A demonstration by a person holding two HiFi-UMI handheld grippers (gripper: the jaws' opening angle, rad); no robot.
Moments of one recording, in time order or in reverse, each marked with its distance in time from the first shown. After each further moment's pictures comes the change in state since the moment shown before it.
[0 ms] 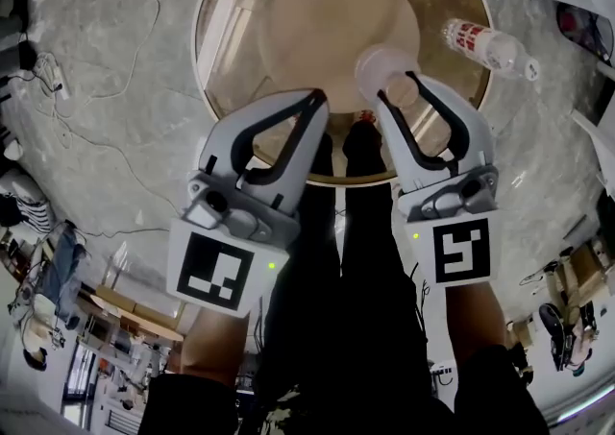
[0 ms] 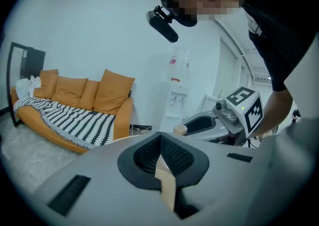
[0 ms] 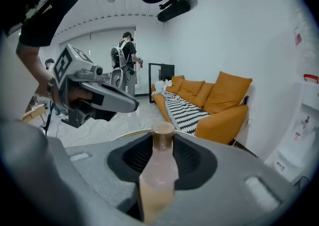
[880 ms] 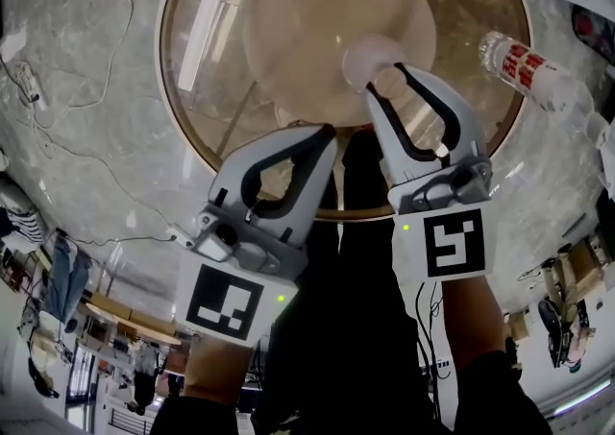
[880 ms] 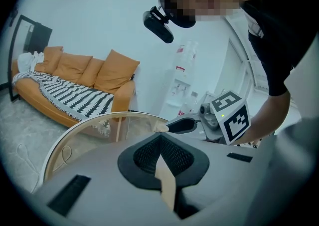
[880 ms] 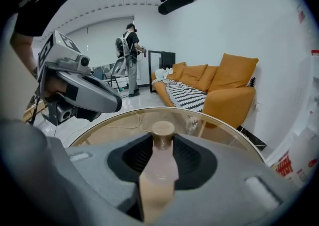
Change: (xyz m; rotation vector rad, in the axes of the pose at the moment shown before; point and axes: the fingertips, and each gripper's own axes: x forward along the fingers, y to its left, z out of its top) left arm 0.050 0.022 -0.124 -0.123 0.062 -0.034; right arm 0.099 0.004 -0.121 -0.001 0.109 0.037
